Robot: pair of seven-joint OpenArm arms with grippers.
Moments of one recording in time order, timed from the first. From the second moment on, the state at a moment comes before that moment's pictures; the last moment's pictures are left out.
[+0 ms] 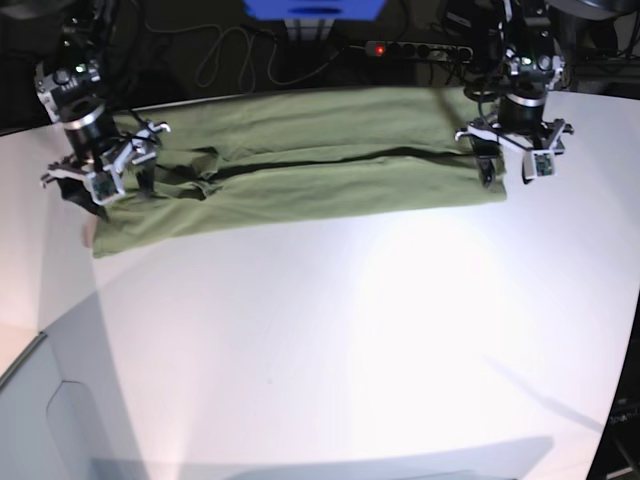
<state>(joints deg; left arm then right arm) 33.8 -11.5 -19.4 111.8 -16.0 -5.5 24.1 -26.4 5.6 22.9 117.8 -2.6 36.2 -26.3</state>
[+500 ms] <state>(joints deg) 33.4 -10.8 -21.5 111.4 -15.8 -5.5 24.2 -15.0 5.0 14.0 101.3 -2.3 37.5 -34.3</state>
